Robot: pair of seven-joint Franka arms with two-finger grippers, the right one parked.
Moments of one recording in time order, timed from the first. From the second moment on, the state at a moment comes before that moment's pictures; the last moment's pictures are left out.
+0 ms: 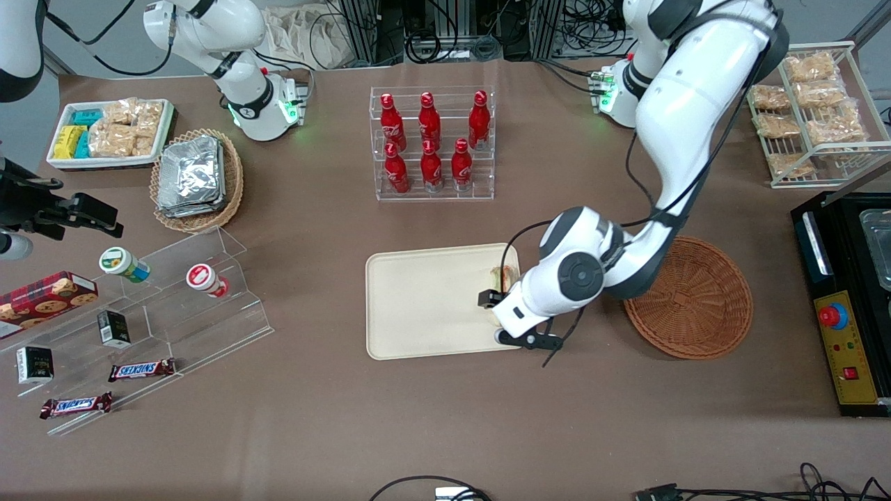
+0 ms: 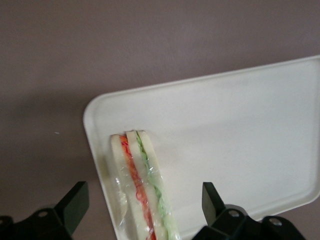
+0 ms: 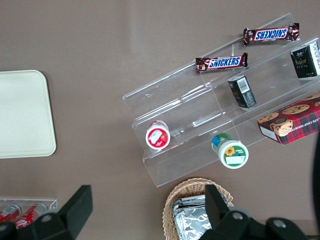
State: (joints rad) arm -0.16 0.71 -0.45 -1.42 0.06 2.10 -0.44
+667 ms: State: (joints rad) arm 0.07 0.27 -0.43 -1.36 0.16 1.38 -0.25
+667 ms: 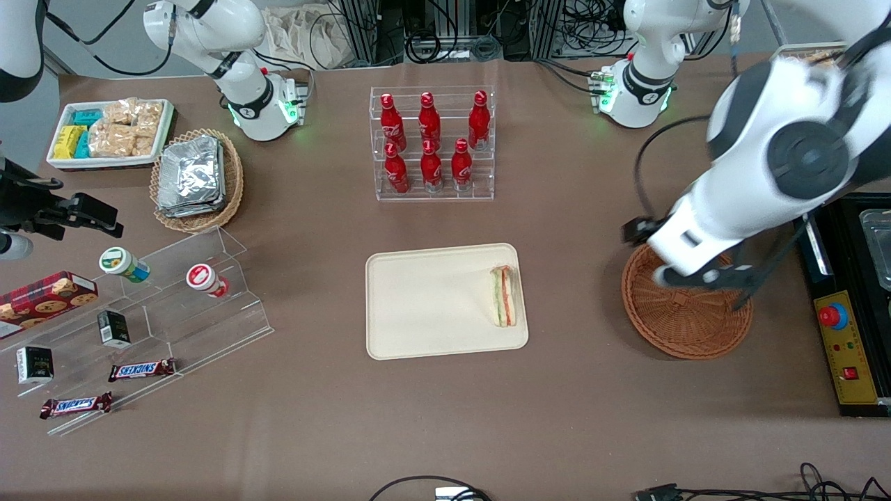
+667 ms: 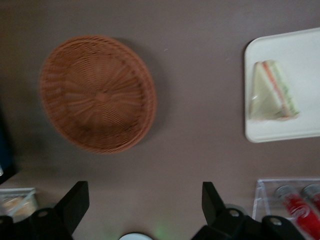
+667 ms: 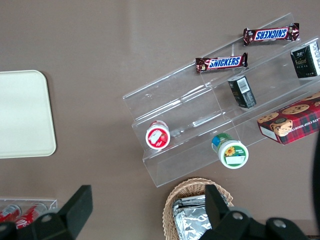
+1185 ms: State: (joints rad) arm 0.25 0.25 -0.42 -1.30 0.19 1.21 -0.11
